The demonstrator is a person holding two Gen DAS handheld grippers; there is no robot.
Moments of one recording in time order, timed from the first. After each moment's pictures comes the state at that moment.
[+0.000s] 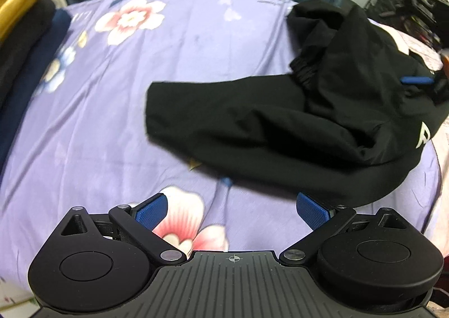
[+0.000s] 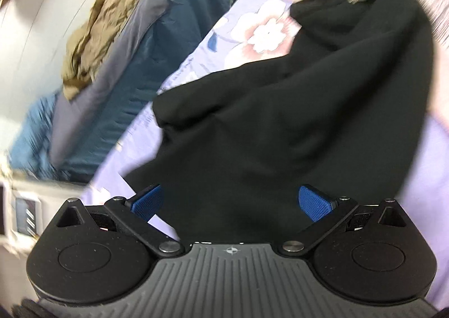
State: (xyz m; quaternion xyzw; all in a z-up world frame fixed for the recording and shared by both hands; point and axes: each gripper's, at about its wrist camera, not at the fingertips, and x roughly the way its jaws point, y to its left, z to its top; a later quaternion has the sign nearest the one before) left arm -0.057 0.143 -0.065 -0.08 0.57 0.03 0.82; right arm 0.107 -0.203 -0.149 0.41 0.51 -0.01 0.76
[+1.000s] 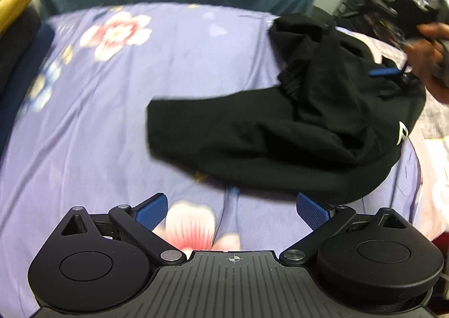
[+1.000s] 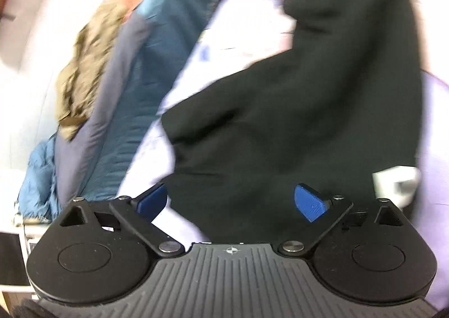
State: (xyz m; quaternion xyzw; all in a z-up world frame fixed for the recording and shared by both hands) left arm -0.071 0.189 -0.061 -0.10 0.55 -0.04 0.83; right arm 0.102 -0.164 -0.149 0.42 0.50 -0.06 0.75
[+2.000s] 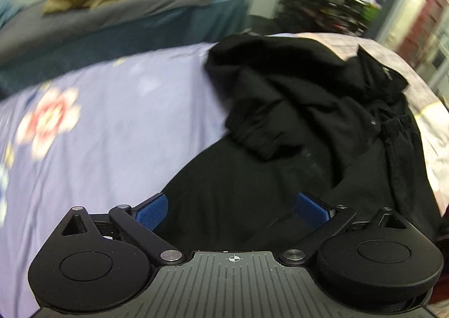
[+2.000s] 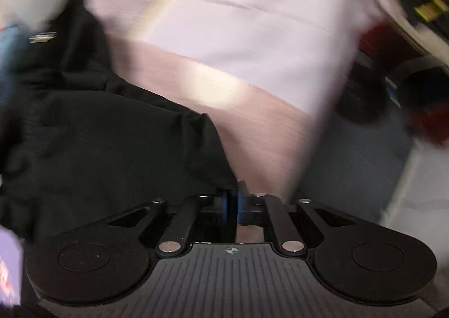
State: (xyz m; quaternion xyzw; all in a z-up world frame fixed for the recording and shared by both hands) left arm 0.017 0.123 -0.057 0.02 0.48 -0.18 0.86; right arm -0.204 -0.370 -0.194 0.37 0.53 -0.38 0.66
